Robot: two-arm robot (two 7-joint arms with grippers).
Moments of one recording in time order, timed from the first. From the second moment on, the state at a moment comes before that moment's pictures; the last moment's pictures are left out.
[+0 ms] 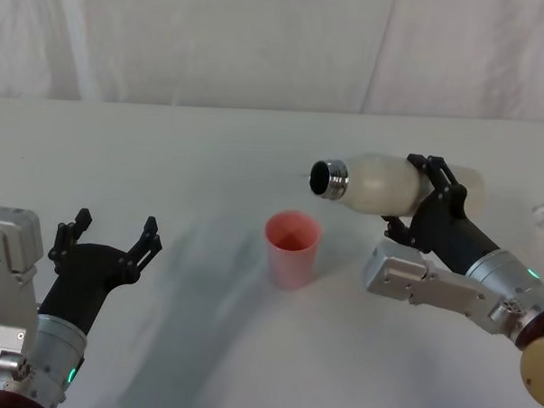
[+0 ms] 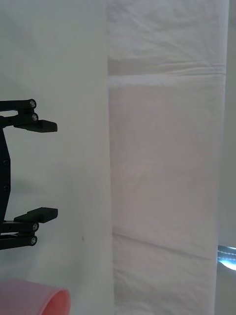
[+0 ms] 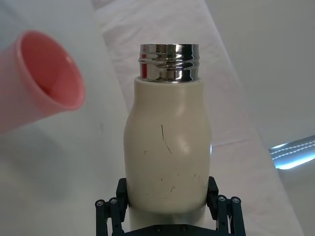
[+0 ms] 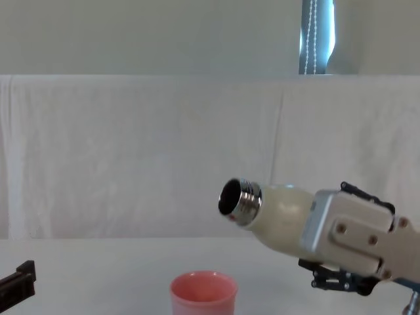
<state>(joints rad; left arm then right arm) 0.27 0.24 0.04 -1.85 -0.25 -0.02 -0.02 0.19 0.38 -0.46 -1.61 -0.74 -0.05 0.09</state>
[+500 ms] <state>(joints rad) 0.27 0.24 0.04 -1.85 -0.25 -0.02 -0.02 0.24 0.38 -0.50 -1.55 -0.78 -0.03 0.08</state>
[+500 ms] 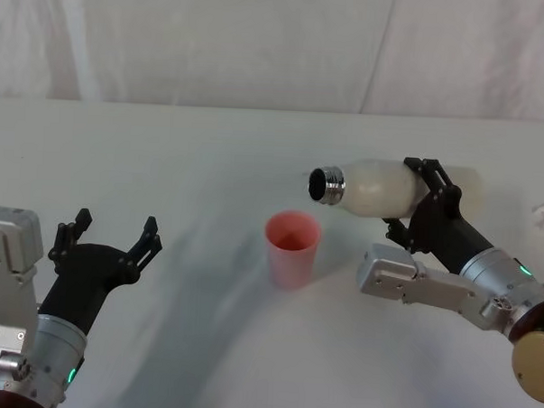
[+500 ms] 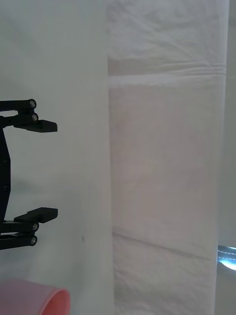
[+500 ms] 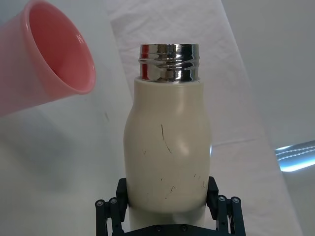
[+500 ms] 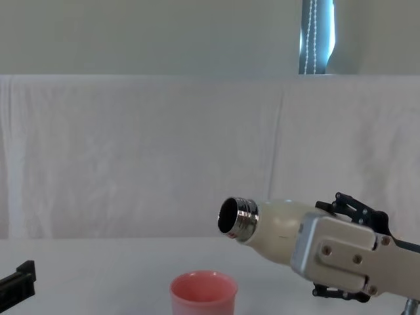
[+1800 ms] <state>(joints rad) 0.27 0.24 0.04 -1.85 -0.25 -0.02 -0.02 0.27 0.40 -0.57 -1.52 -0.91 -0.02 0.03</state>
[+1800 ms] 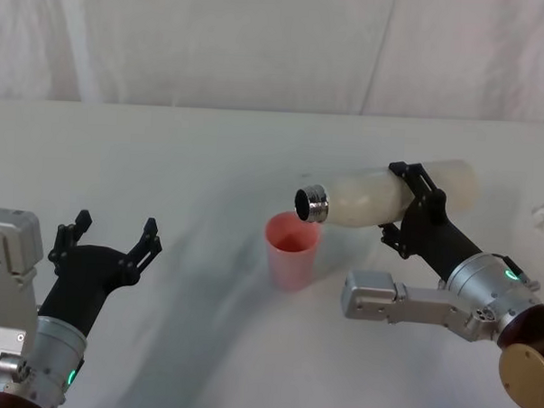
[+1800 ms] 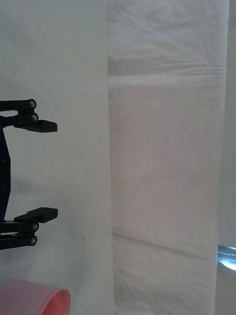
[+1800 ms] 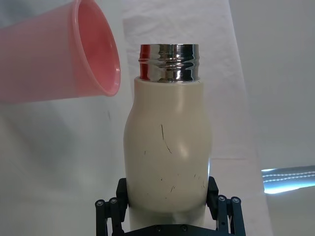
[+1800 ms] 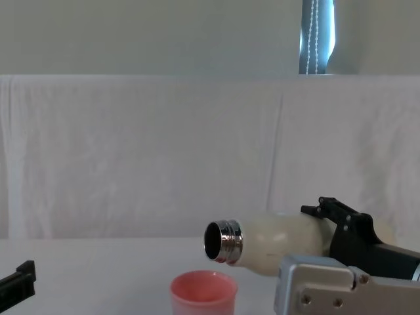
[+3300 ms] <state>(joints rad) 0.27 0.24 0.04 -1.85 -0.25 -0.02 -0.02 0.30 0.43 -0.60 -1.54 -0.97 0.00 0.02</state>
